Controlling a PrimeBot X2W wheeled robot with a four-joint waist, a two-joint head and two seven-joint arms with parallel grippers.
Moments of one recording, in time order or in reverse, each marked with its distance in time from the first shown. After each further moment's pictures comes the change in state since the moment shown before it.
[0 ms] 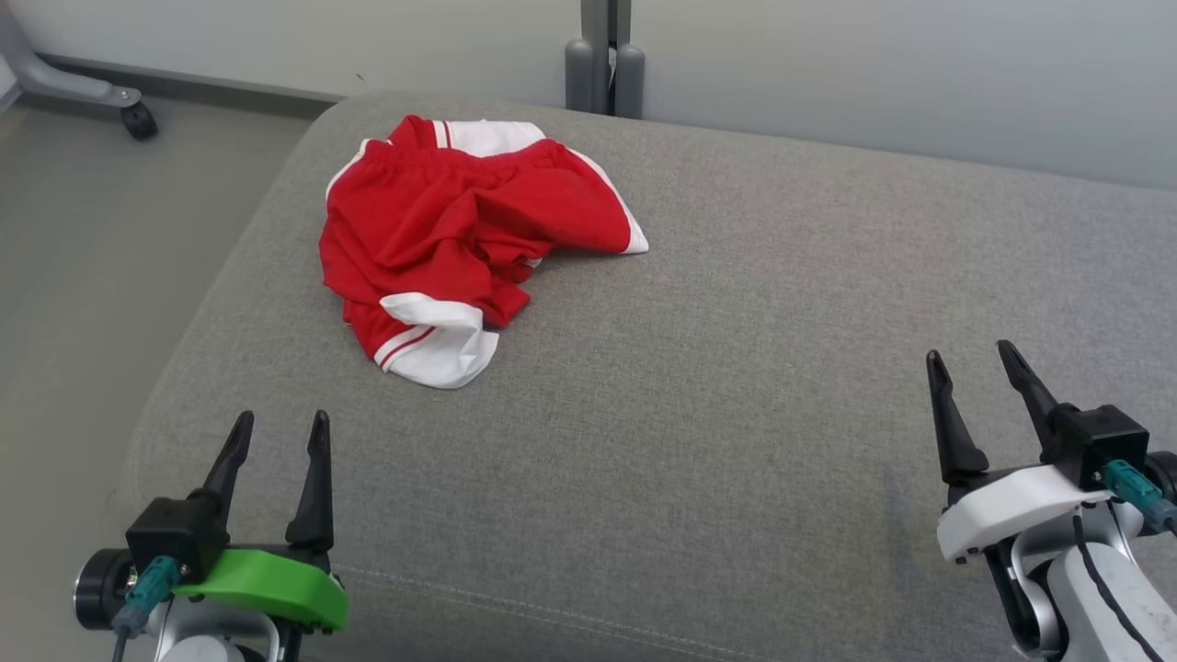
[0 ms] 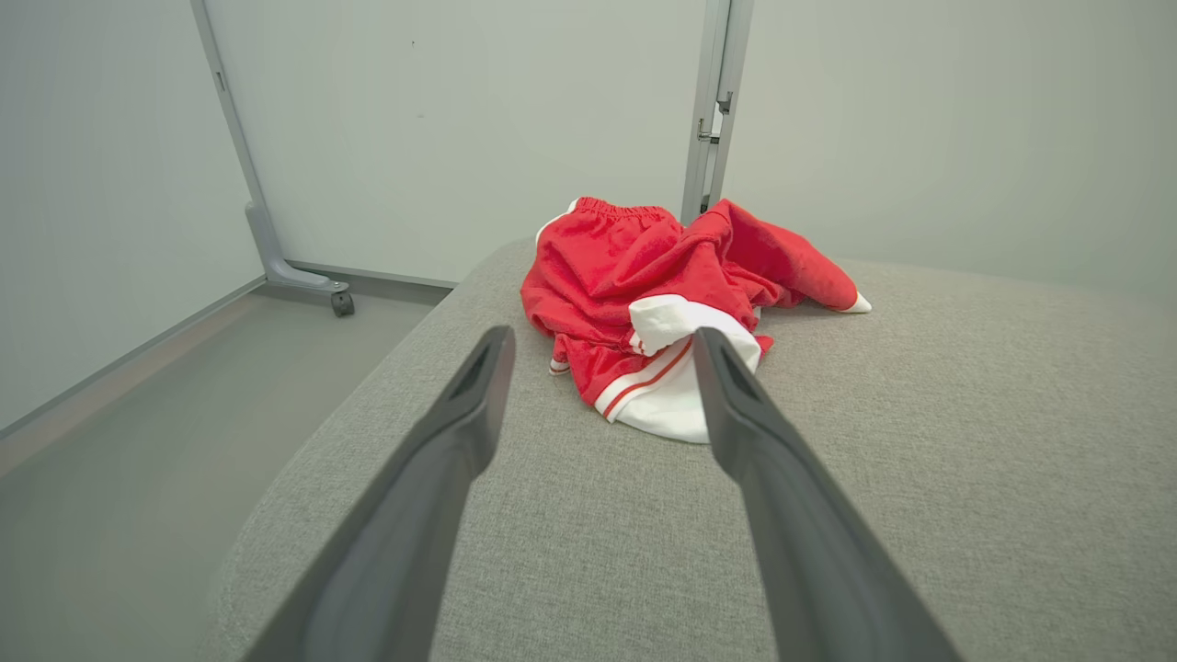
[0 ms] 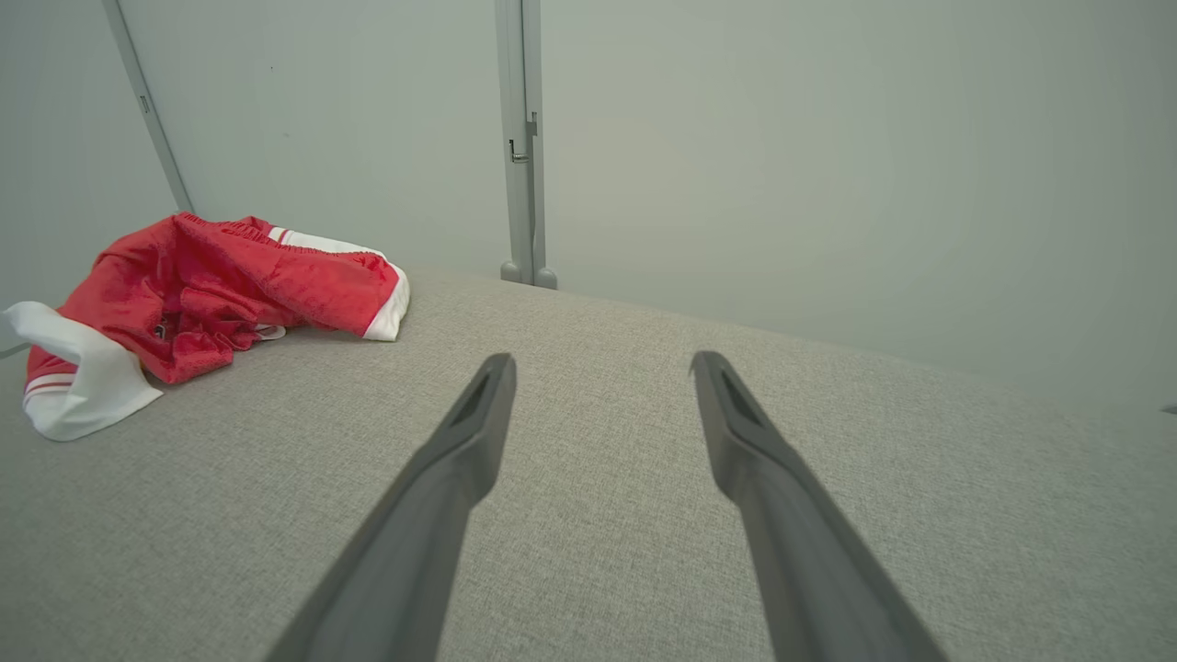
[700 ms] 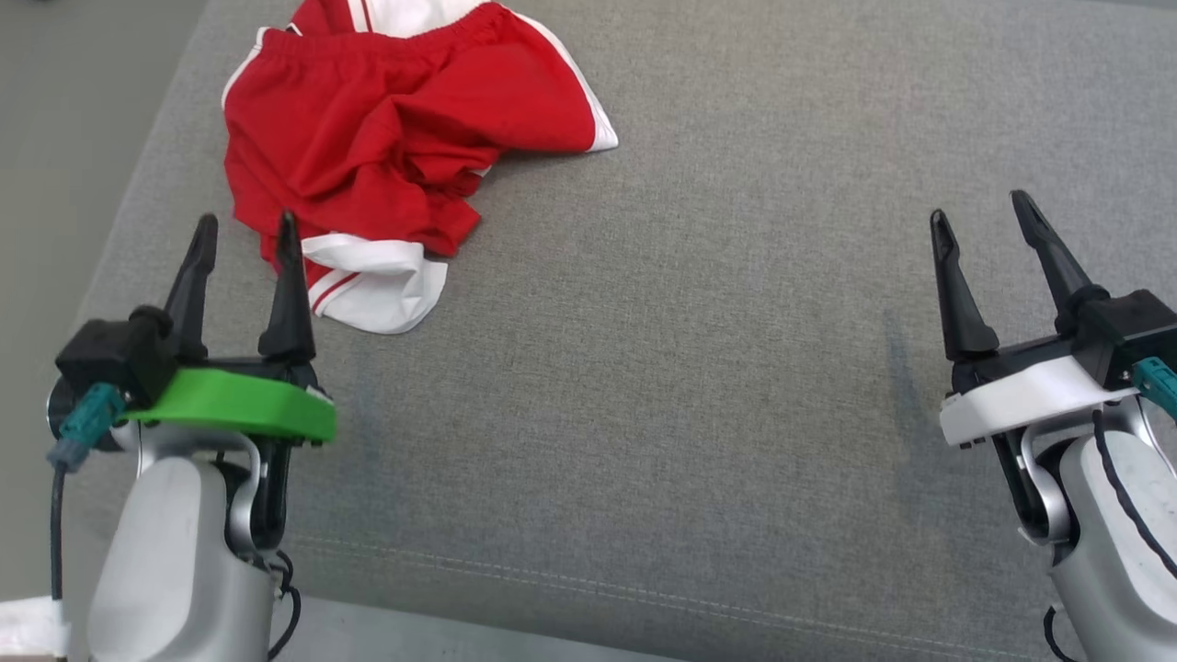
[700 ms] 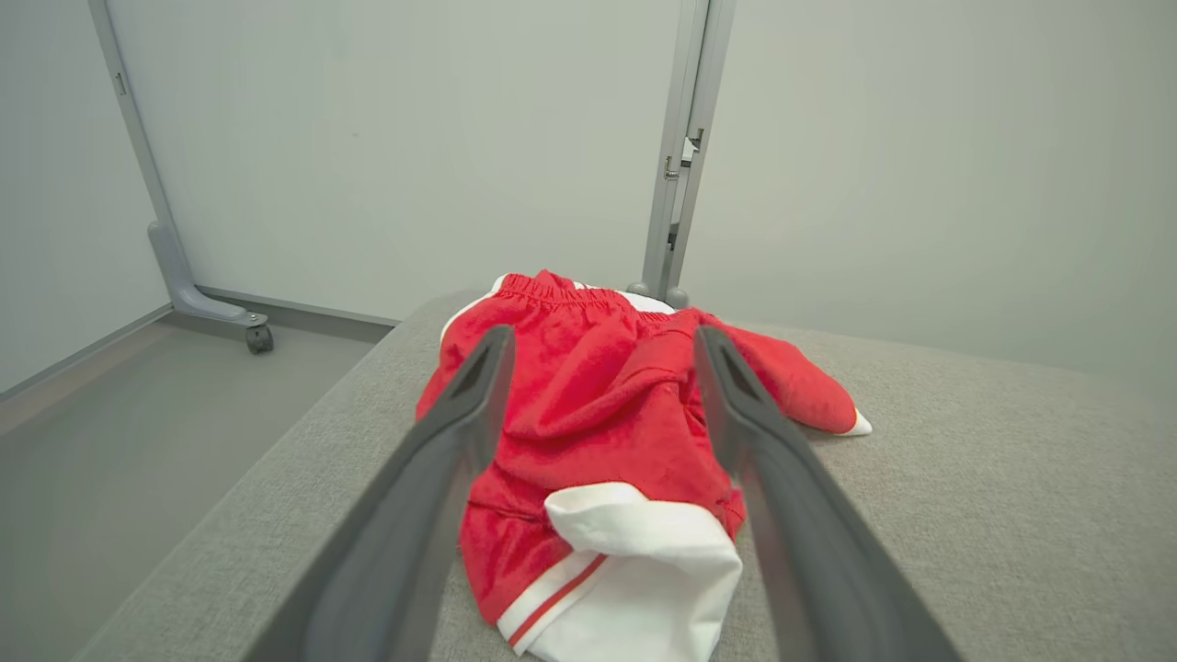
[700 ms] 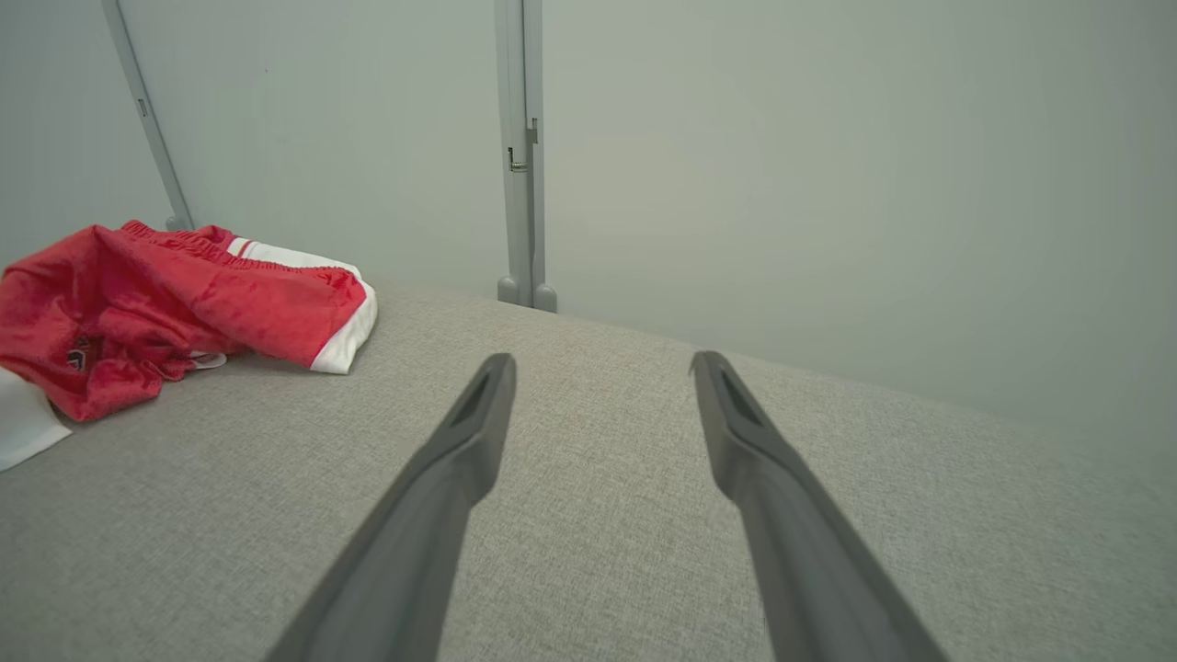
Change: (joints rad) left arm -0.296 -0.031 0.010 0.039 -0.089 -0.005 0.000; right arm -0.163 -0.035 0.013 -0.109 -0.049 0.011 0.006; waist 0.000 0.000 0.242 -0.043
